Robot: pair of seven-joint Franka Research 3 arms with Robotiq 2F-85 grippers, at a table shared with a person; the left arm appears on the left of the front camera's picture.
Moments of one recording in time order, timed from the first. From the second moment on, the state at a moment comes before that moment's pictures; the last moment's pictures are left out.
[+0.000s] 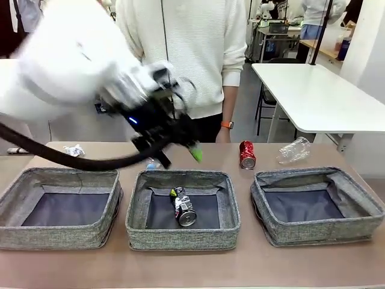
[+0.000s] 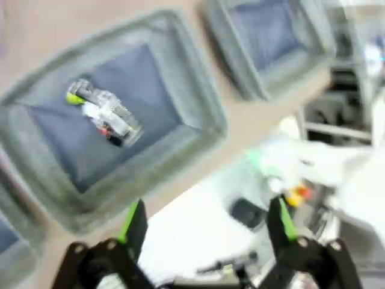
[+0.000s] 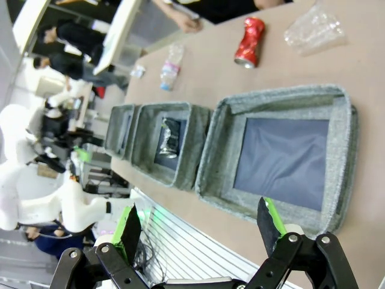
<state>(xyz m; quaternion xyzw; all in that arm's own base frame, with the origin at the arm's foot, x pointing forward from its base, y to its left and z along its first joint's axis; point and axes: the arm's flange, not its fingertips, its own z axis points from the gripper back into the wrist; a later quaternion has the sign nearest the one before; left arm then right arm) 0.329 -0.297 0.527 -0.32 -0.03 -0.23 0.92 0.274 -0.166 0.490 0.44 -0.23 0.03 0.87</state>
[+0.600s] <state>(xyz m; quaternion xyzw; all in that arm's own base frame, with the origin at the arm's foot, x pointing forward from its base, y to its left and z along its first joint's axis) 0.277 0.058 0.573 -0.63 -0.12 -0.13 0.75 0.274 -0.166 0.490 0.44 -0.23 0.03 0.87</state>
